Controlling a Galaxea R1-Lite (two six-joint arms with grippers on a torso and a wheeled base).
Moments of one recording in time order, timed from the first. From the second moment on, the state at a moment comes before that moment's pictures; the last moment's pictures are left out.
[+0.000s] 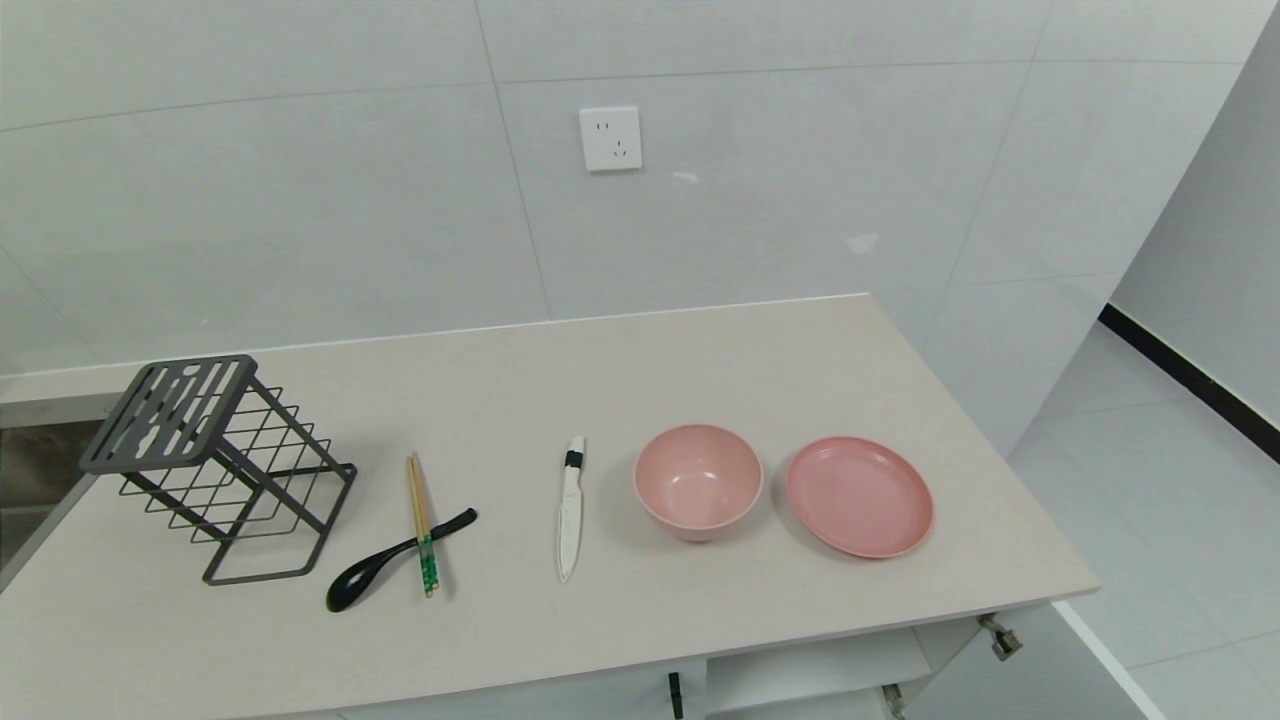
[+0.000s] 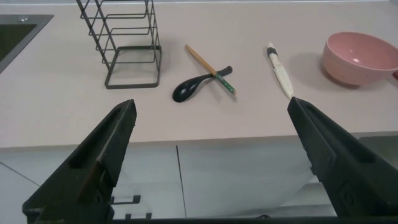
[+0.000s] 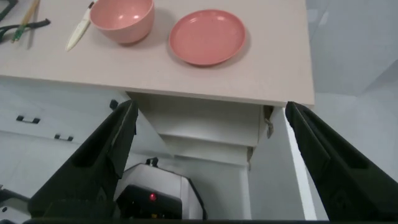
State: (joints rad) left arm 0.00 0.00 0.00 0.00 0.06 -0.05; right arm 0.05 0.49 -0.17 -0.07 0.26 -0.03
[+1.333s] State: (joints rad) left arm 0.00 0.00 0.00 0.00 0.06 -0.05; right arm 0.10 1.28 -0.19 -0.65 0.29 -0.12
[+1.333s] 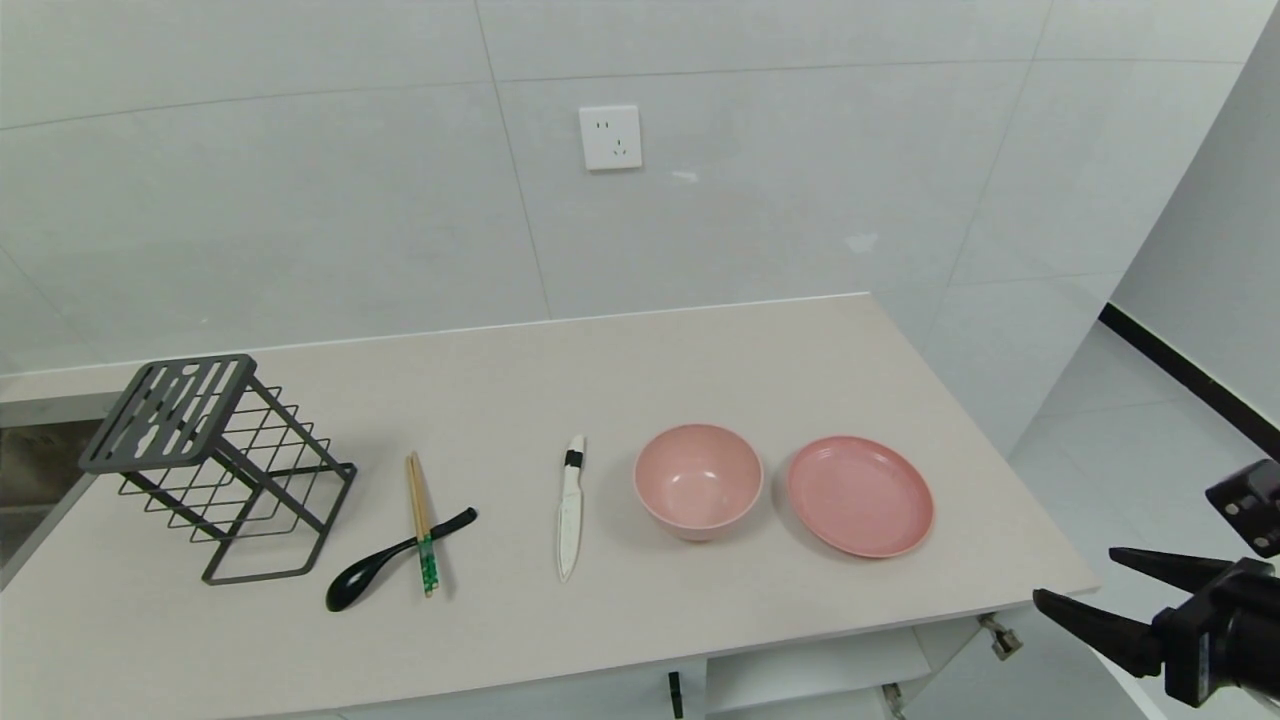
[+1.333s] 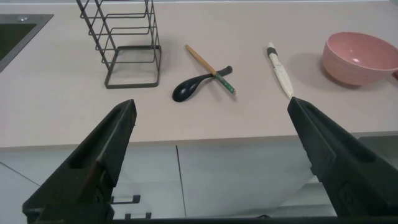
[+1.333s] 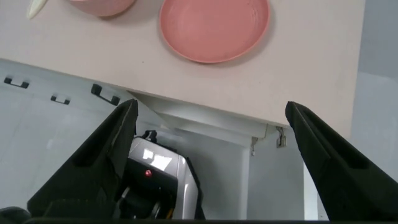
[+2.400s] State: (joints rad) left arm 0.00 0.00 0.00 0.00 0.06 -0.05; right arm 0.14 1.76 -0.49 -0.89 0.30 -0.10
